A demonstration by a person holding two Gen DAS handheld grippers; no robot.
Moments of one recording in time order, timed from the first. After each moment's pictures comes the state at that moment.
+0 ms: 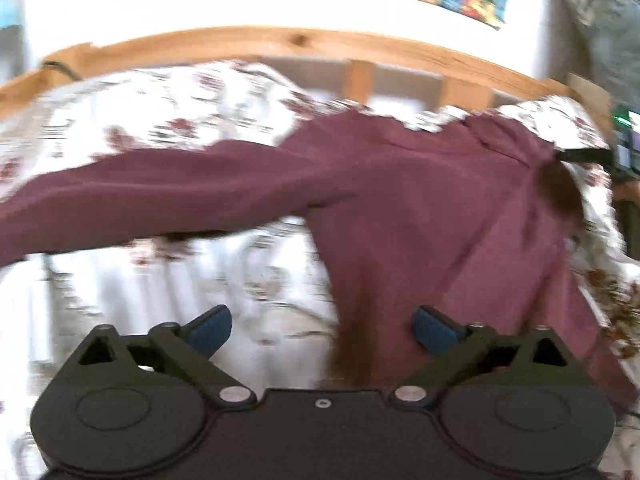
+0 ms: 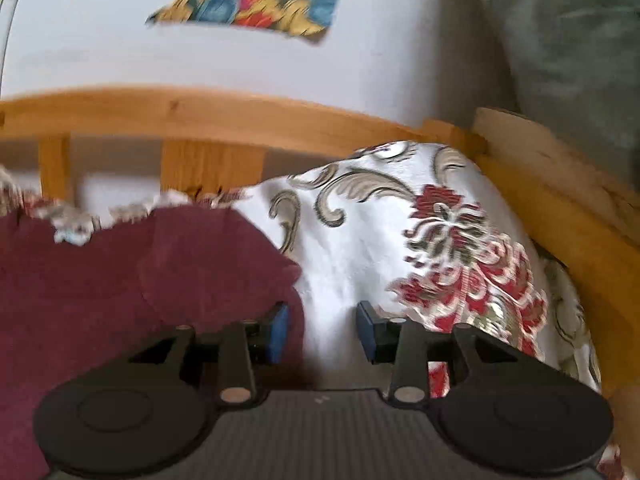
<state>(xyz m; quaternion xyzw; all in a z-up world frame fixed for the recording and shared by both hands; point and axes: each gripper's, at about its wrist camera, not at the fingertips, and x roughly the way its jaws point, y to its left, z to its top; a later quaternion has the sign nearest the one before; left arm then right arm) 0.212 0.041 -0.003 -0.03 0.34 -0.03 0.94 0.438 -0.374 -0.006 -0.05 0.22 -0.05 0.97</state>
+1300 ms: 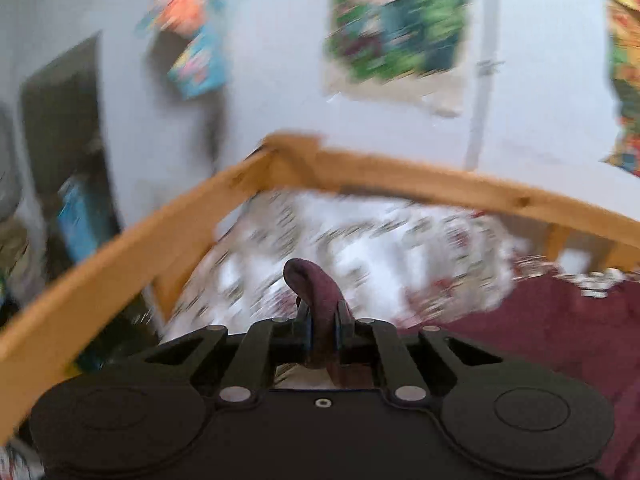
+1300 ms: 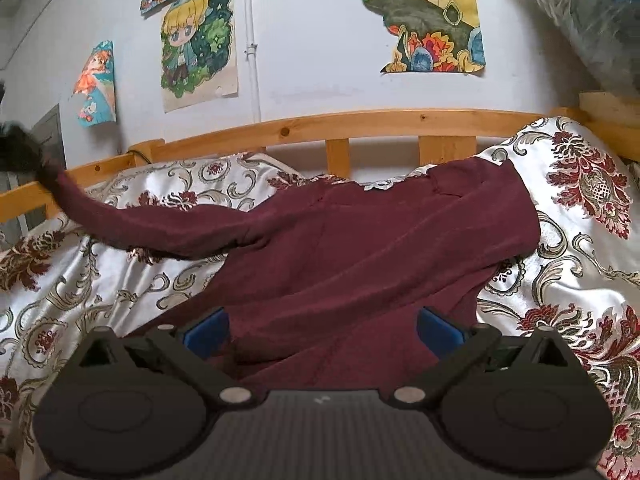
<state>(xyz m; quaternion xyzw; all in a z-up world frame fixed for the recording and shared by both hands) 0.203 0.207 0.143 -0.05 0.25 0.16 0.95 0.157 -0.284 -0.048 0.04 0.17 0.22 0.96</state>
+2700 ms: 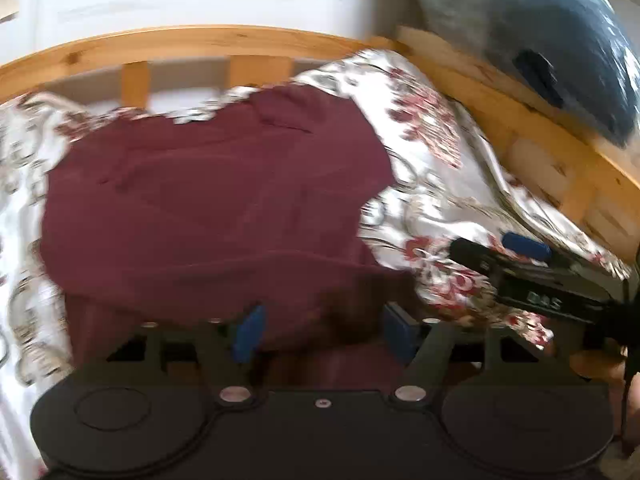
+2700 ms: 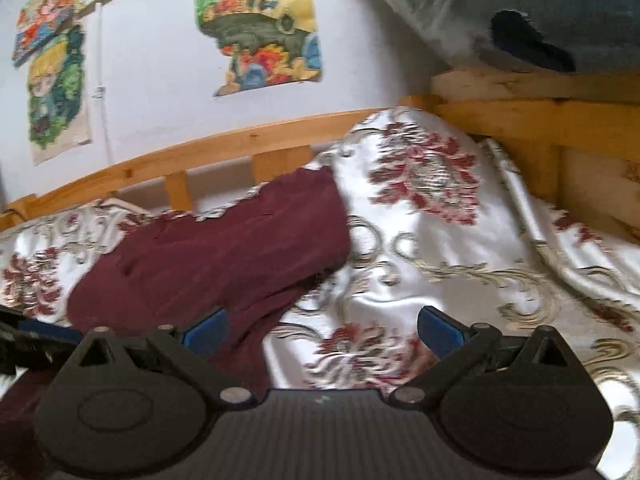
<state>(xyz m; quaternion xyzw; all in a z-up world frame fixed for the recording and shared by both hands) 0.219 -0.119 -0.005 0.00 0.34 -0.23 0.91 0.192 -0.396 -0.056 0.10 0.17 0.06 0.98</state>
